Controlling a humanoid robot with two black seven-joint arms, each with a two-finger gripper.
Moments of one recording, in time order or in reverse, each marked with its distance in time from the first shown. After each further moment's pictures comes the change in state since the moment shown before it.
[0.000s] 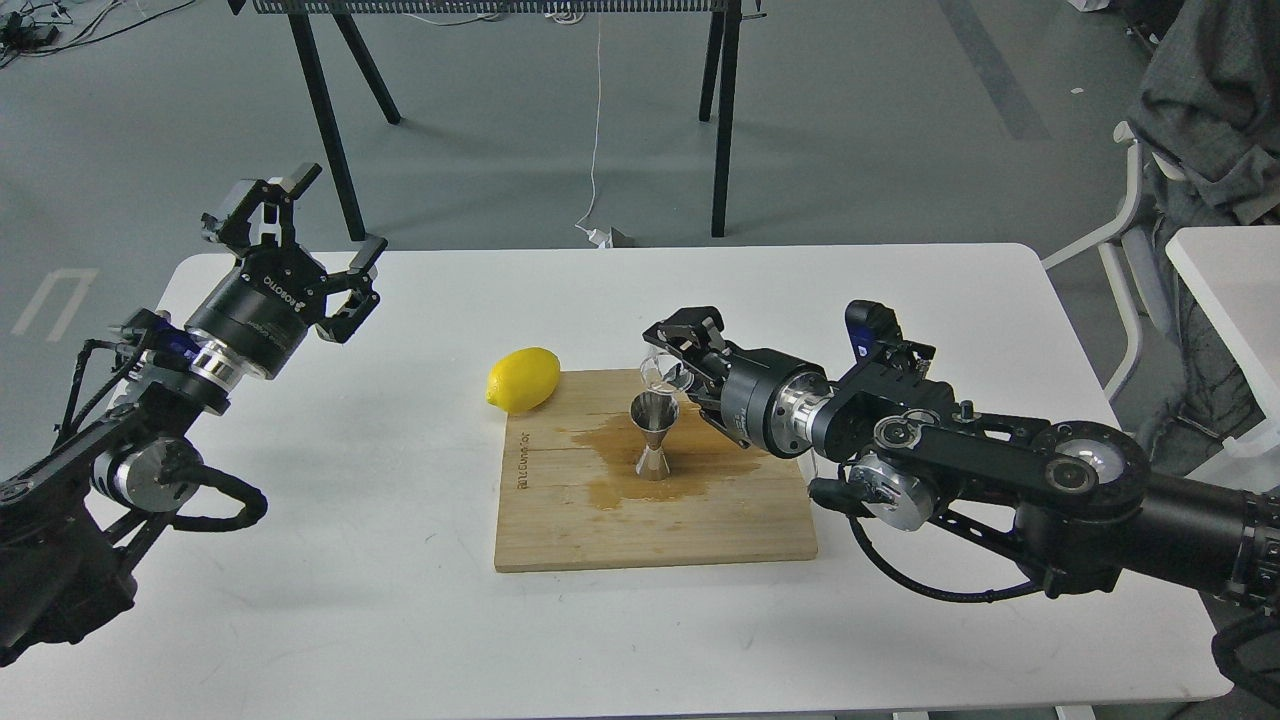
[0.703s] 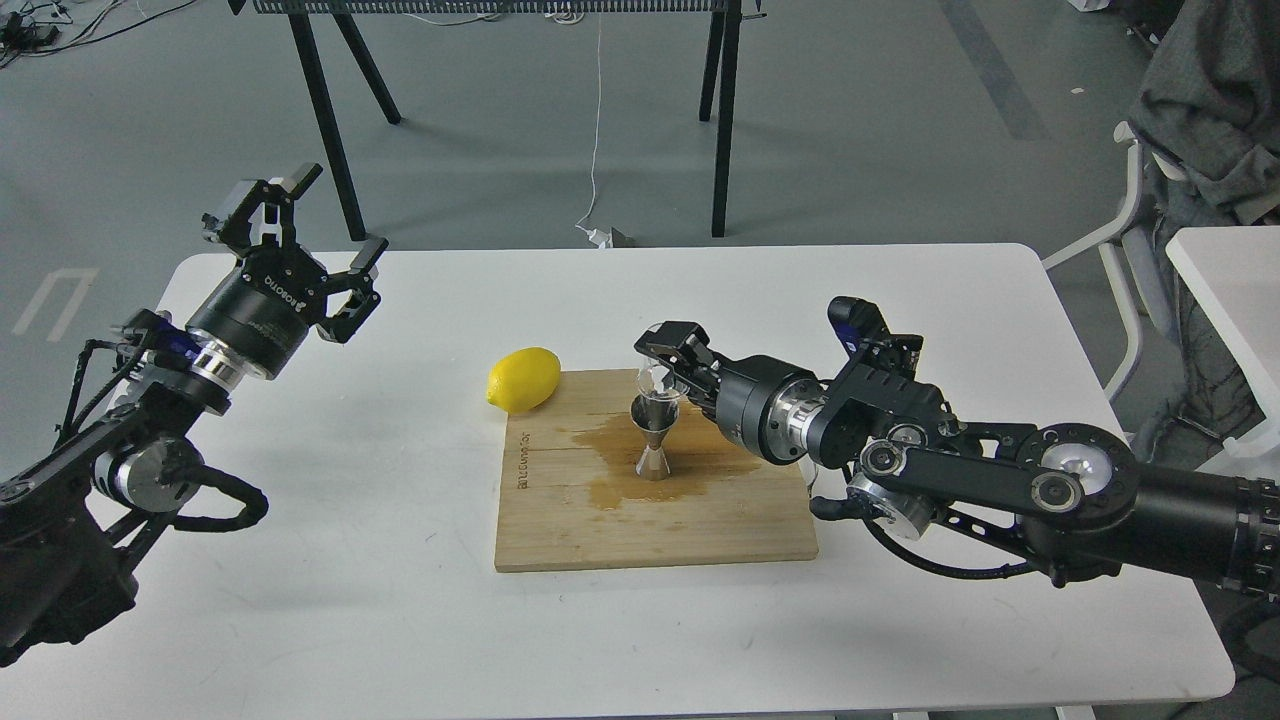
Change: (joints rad) left arm 0.000 -0.001 0.000 0.000 0.000 0.000 0.000; right arm 0.059 0.000 -0.111 -0.003 -0.132 0.000 0.009
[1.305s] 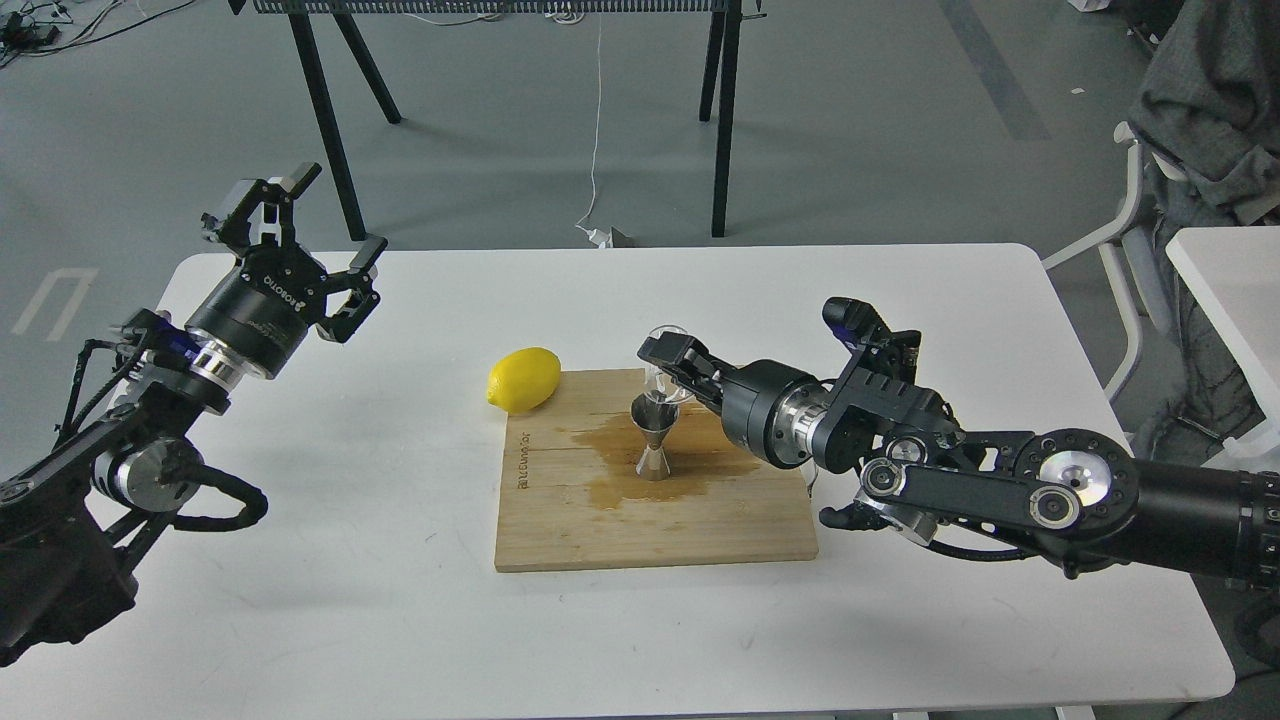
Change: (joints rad) left arm 0.000 0.000 -0.001 0.000 0.000 0.000 0.000; right arm 0.028 -0.013 -0.060 -0.004 -0.096 0.000 0.005
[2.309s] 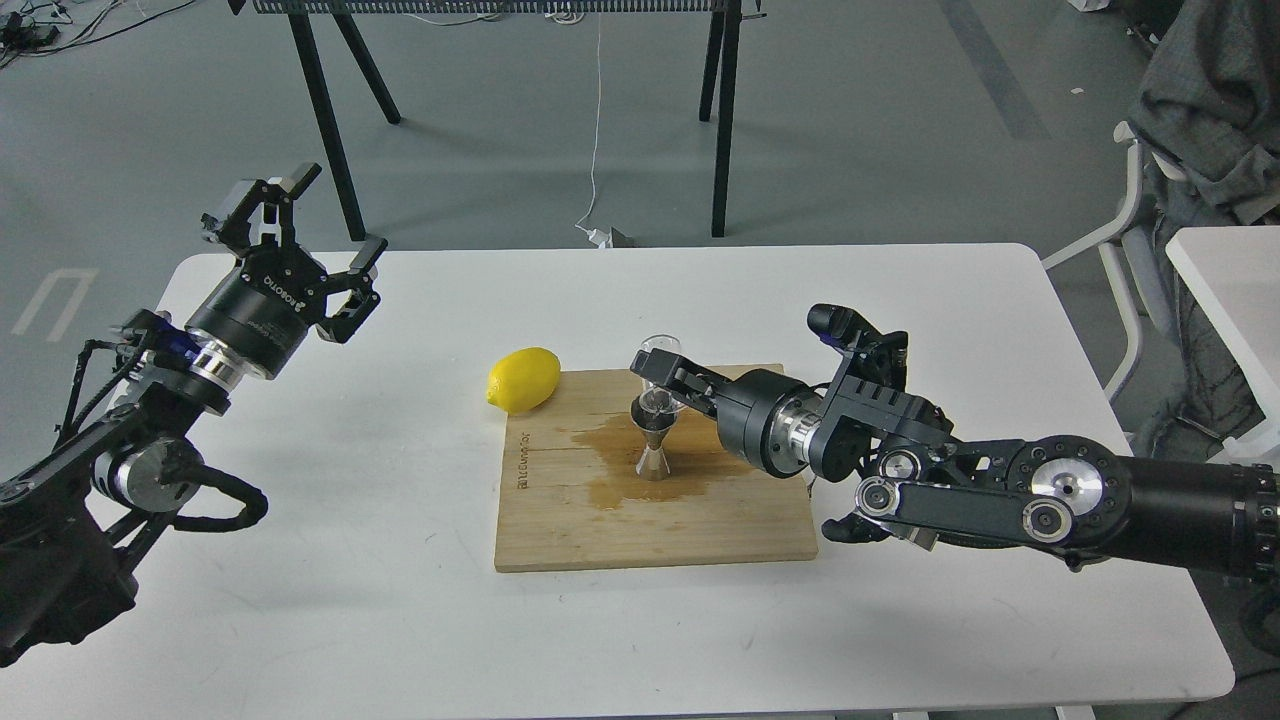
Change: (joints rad) left arm 0.001 0.000 0.000 0.000 -0.001 0.000 0.000; right arm 0.037 0.009 -0.071 -0.003 -0.064 0.004 0.011
